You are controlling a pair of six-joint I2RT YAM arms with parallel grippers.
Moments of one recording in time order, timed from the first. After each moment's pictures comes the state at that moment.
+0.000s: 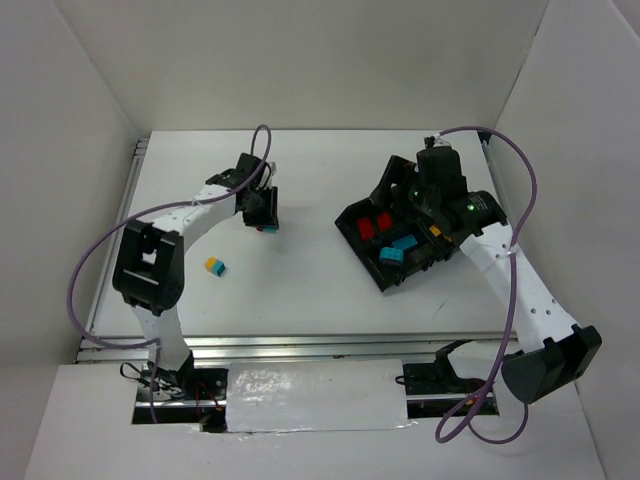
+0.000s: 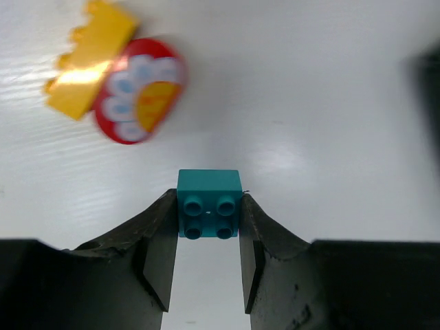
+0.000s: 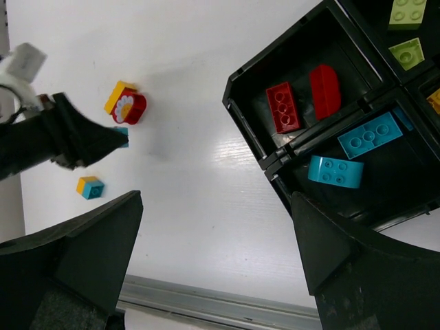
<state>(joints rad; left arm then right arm) -0.33 1.89 1.41 -0.60 0.06 -0.32 0.38 1.23 1.35 -0.75 0.08 0.61</state>
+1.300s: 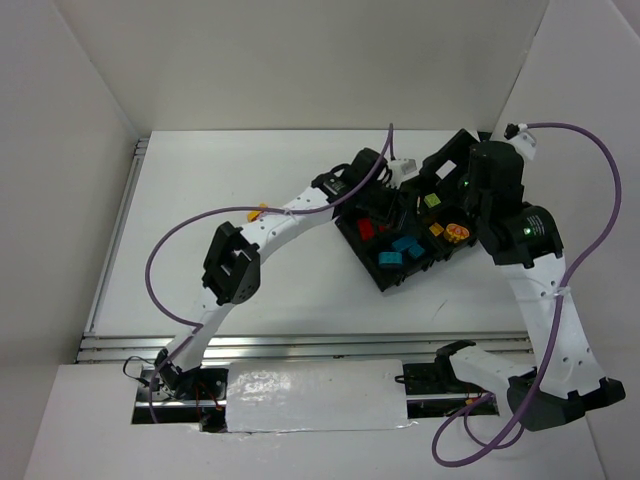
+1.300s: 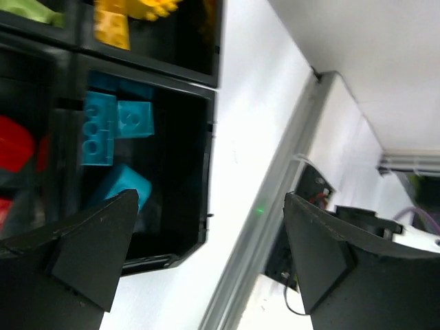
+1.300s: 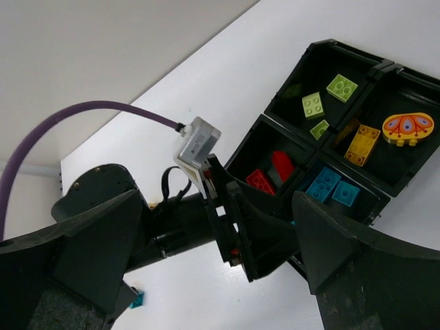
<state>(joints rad) -0.81 2.32 2.21 -0.51 0.57 -0.45 0.30 1.08 1.53 -0.85 0.40 0.77</state>
